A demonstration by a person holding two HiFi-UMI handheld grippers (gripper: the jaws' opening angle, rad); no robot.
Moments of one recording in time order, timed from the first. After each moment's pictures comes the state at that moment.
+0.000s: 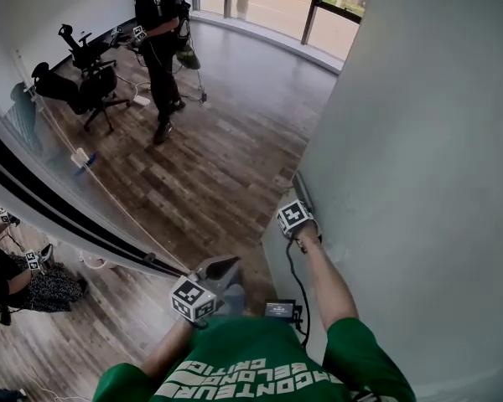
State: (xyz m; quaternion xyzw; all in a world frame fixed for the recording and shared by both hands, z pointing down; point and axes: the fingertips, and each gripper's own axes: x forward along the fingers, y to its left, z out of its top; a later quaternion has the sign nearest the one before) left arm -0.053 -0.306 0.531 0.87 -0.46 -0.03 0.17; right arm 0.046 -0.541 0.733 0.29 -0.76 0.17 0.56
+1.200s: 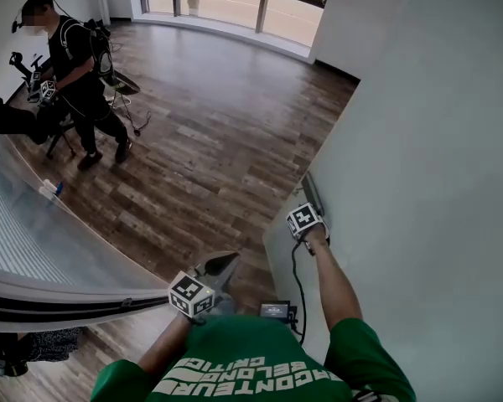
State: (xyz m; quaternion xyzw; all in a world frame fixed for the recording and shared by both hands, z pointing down) left arm -0.005 -0.412 0.527 0.91 -0.37 -0.02 0.18; right arm 0.177 -0.610 0.737 0.37 -0.72 0.23 0.54
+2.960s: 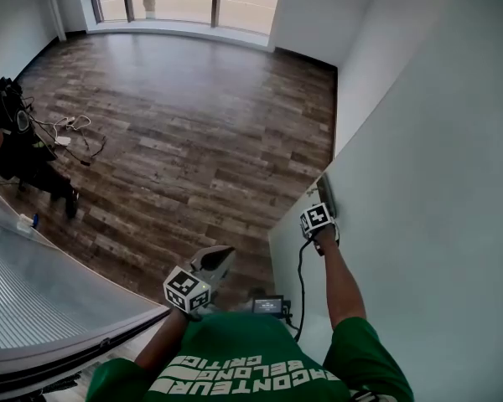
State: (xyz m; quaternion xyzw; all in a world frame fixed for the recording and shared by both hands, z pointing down) left arm 0.098 -0.525 0.510 0.93 -0.30 -0.01 0.19; right arm 0.371 -0.674 0.728 0.46 -0.66 0.31 0.51
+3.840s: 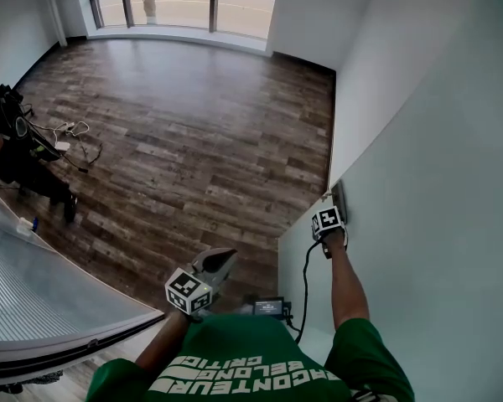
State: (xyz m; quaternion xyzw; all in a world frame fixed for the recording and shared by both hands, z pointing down) left arm 0.152 -0.545 0.501 0.93 -0.30 -0.01 0.19; right arm 0.468 -0.691 0.723 0.51 -0.63 0.34 0.48
